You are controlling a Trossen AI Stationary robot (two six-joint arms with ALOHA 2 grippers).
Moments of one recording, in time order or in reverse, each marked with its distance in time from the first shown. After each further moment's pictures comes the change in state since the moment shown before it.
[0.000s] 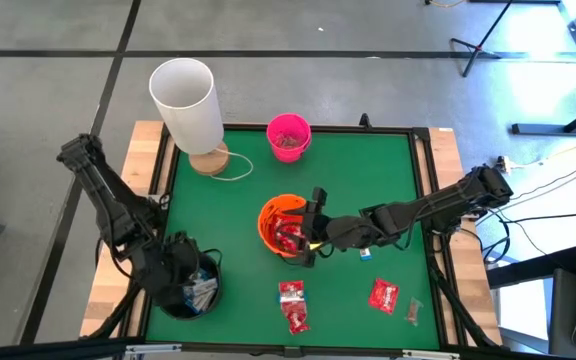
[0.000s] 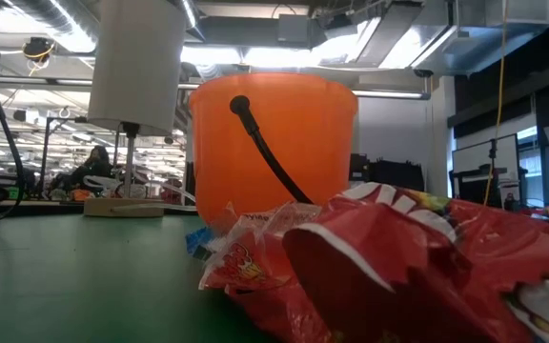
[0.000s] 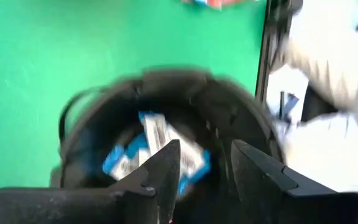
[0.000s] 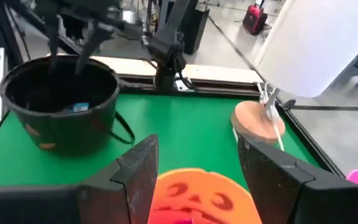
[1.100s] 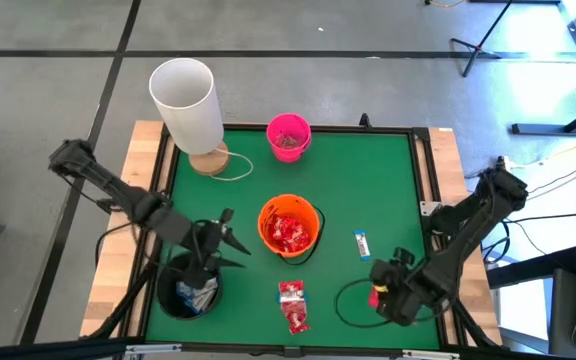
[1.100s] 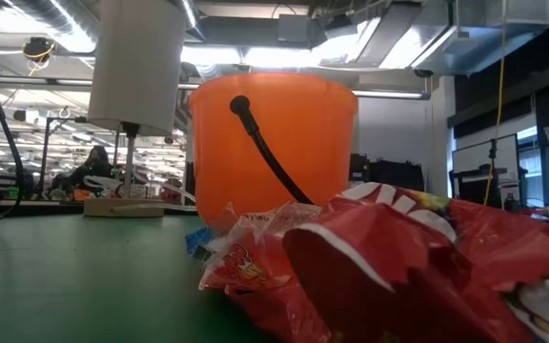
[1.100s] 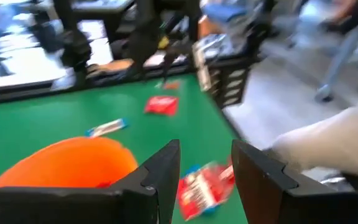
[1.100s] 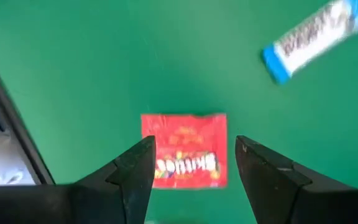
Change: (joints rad) left arm 0.339 -0.043 -0.119 0.770 0.003 0.981; right arm 0.501 -0.088 -0.213 -0.905 -0.368 1.251
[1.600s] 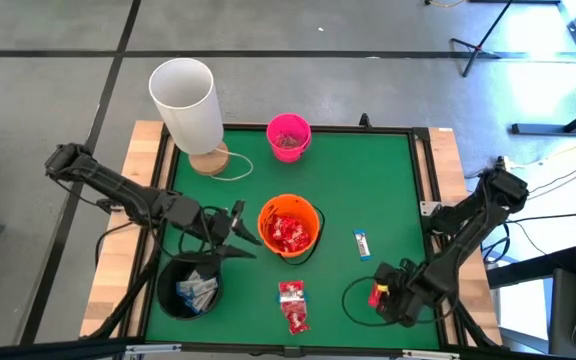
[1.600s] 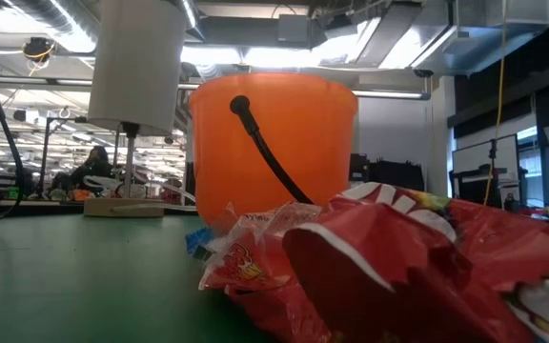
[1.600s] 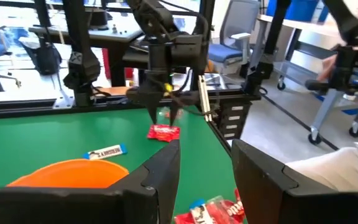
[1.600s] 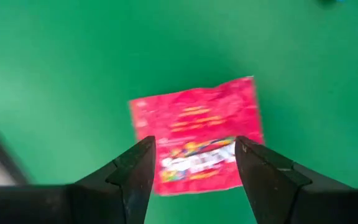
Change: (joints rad) left arm 0.153 0.000 -0.178 0.354 0.155 -0.021; right arm 0.073 0.001 -0.252 0.311 -0.057 0.263
